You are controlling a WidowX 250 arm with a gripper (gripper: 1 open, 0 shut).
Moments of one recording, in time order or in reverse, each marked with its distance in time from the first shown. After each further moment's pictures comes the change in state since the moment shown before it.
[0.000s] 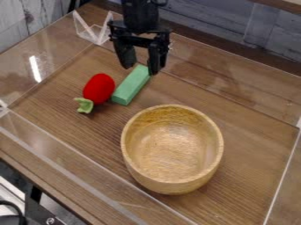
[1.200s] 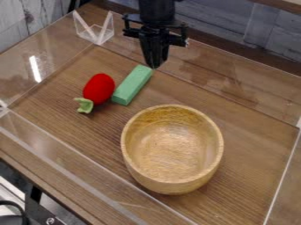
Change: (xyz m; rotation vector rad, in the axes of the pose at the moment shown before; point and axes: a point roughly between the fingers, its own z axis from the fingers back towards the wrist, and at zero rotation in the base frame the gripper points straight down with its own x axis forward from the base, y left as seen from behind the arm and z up) arm 0.006 -0.025 0.007 0.011 0.018 -0.053
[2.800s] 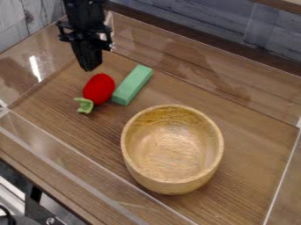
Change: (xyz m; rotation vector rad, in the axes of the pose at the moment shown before) arm -0.048 0.104 -0.008 -0.013 0.001 0.065
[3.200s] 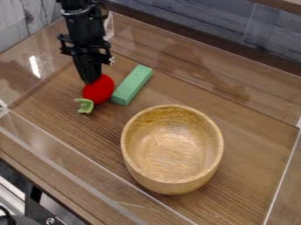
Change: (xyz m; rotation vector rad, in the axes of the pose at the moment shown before) arm -0.004 0.010 -0.015 0.005 0.007 -0.028
